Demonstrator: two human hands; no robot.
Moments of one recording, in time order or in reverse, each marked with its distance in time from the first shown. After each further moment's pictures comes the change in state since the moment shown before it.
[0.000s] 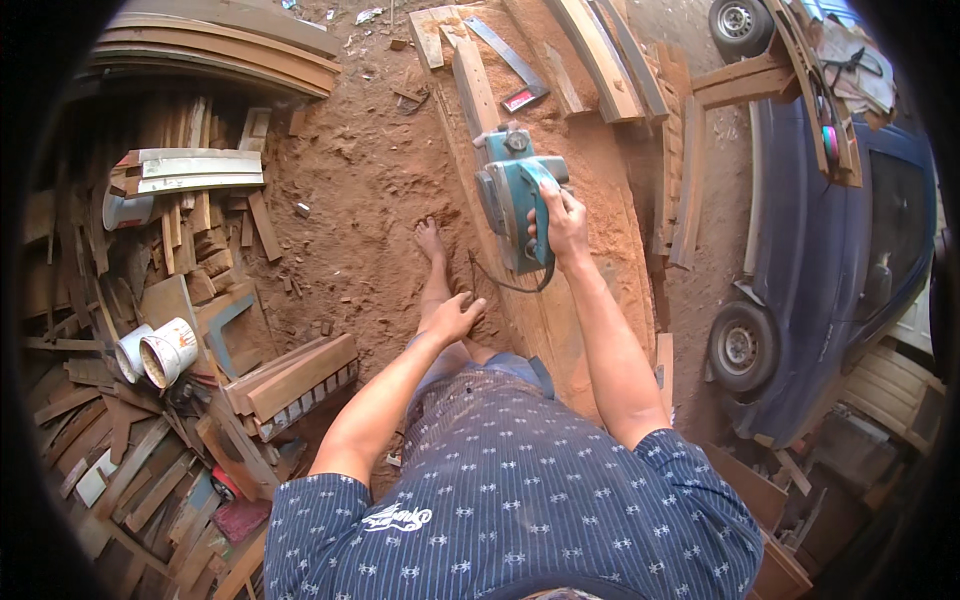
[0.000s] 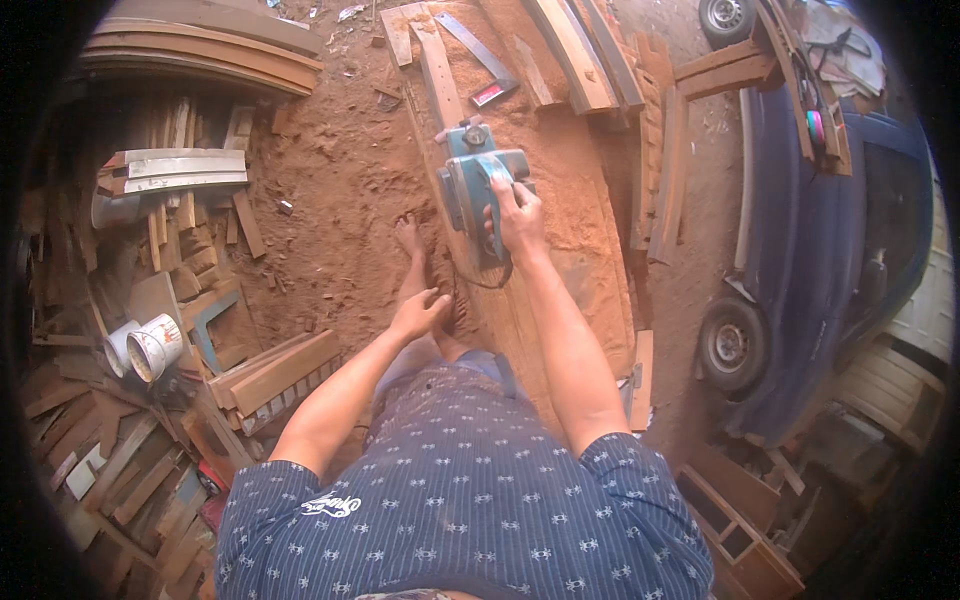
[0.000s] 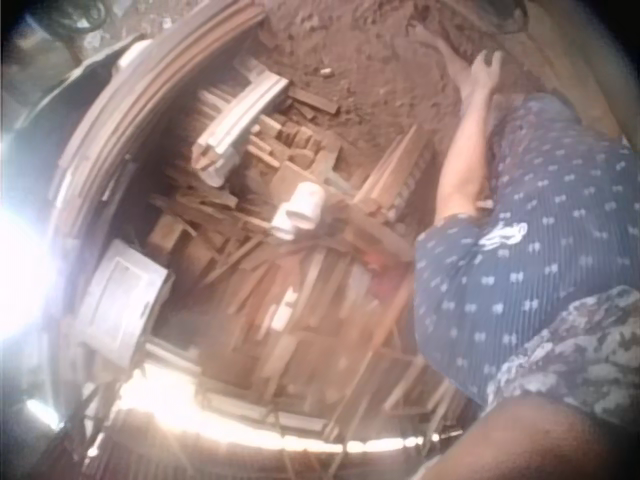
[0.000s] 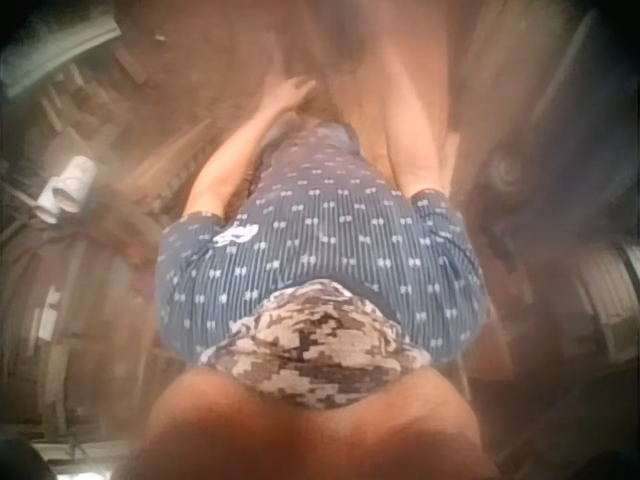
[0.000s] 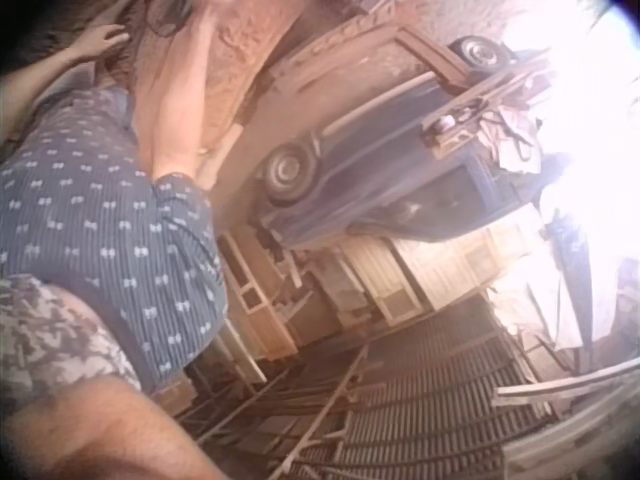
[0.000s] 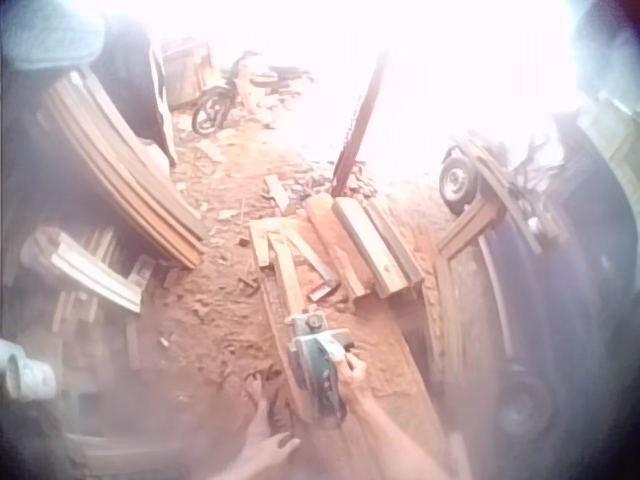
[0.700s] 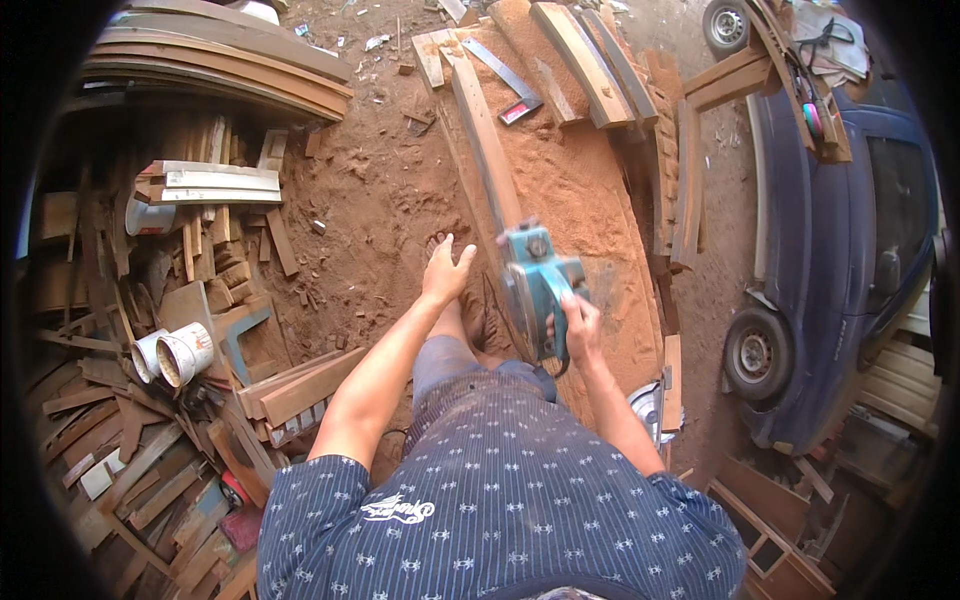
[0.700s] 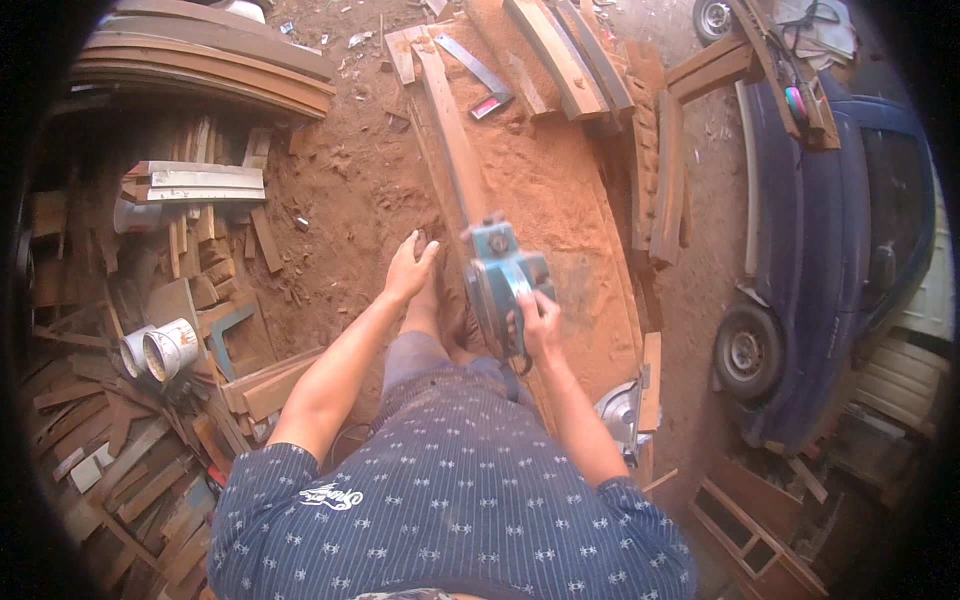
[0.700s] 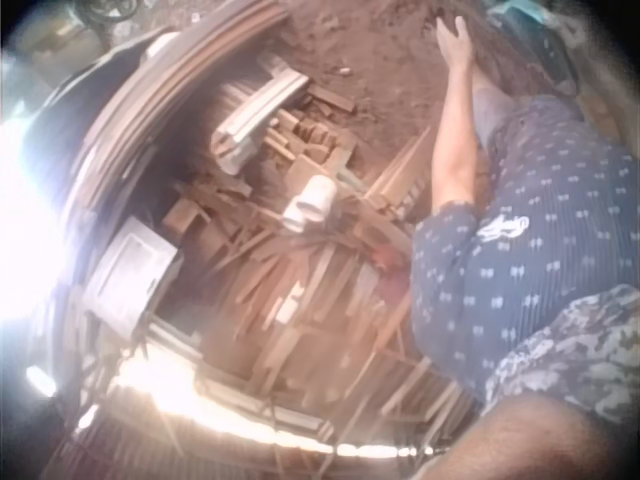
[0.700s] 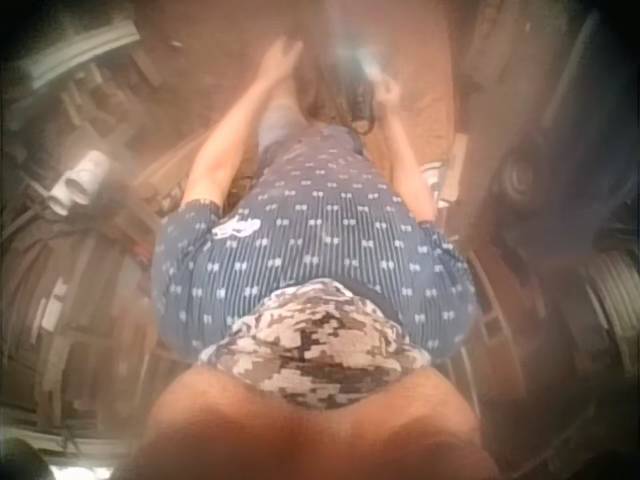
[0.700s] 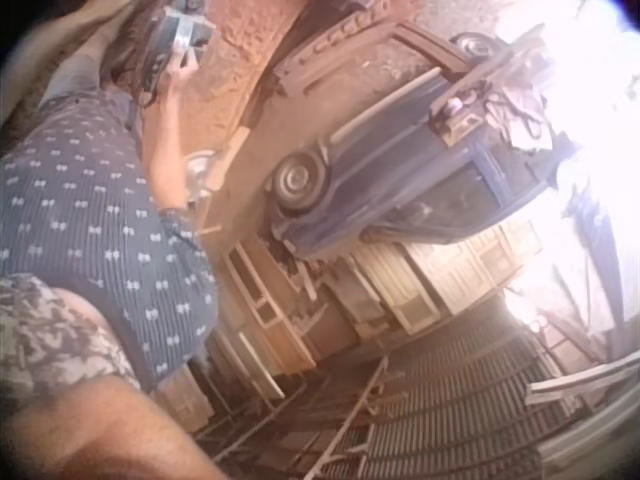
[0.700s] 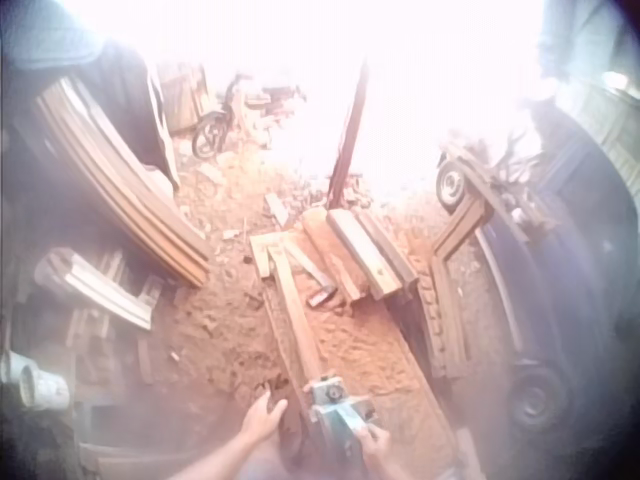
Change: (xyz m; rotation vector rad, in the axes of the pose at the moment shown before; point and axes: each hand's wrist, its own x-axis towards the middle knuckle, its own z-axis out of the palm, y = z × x) left_hand 0.033 0.043 -0.040 0.051 0.448 0.229; right_hand -0.161 0.068 -0.070 0.034 -0.005 0.051
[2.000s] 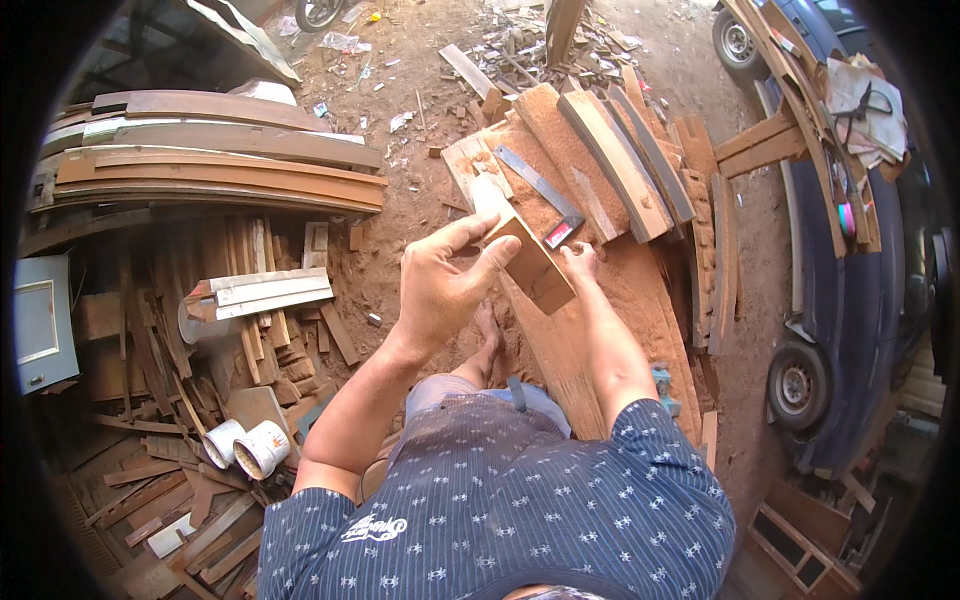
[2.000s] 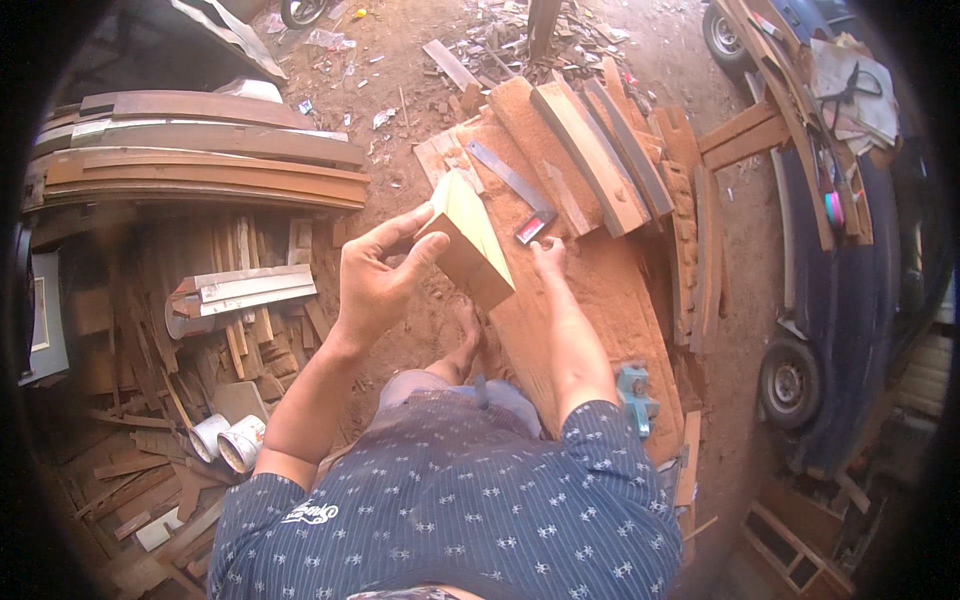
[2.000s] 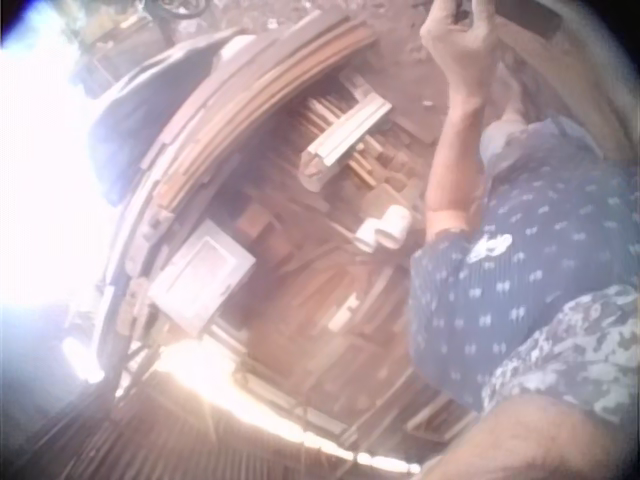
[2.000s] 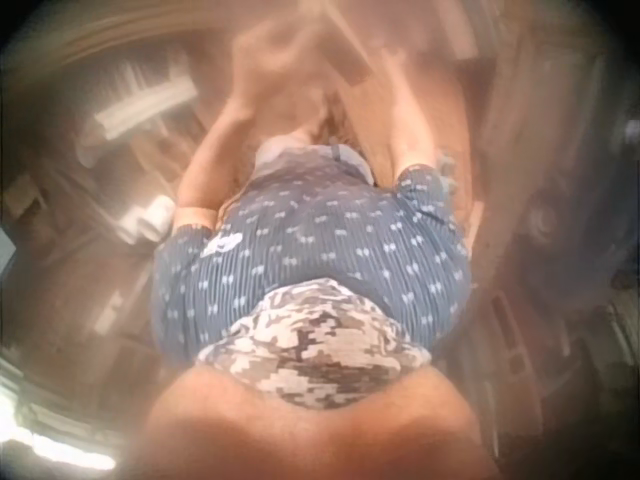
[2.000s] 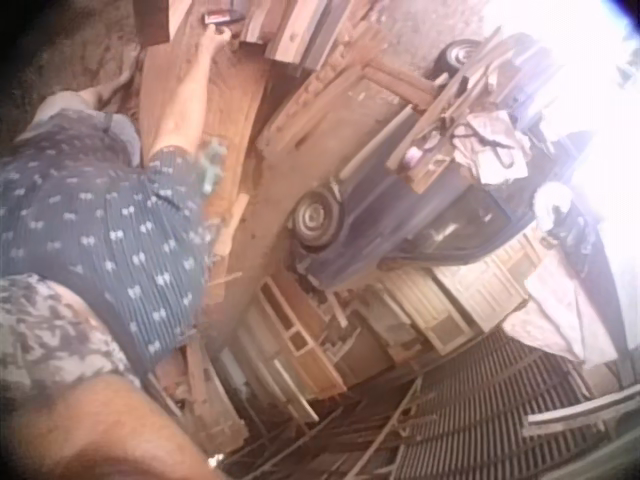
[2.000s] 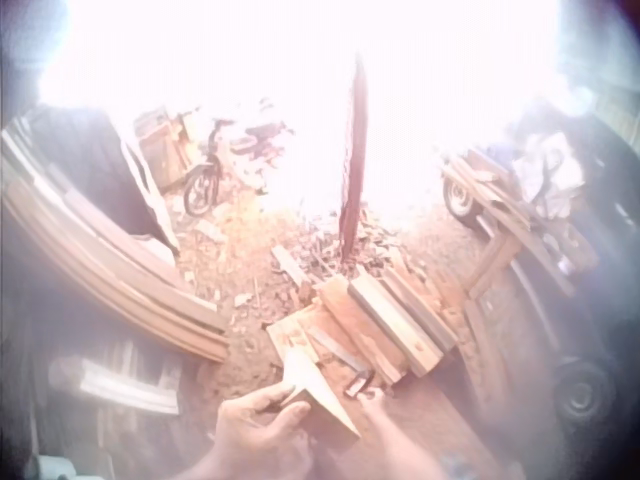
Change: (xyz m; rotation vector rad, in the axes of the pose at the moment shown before) left_hand 0.151 0.318 -0.253 -0.400 0.036 0.476; right_hand 0.457 -0.017 0.099 -0.397 0.439 -0.031
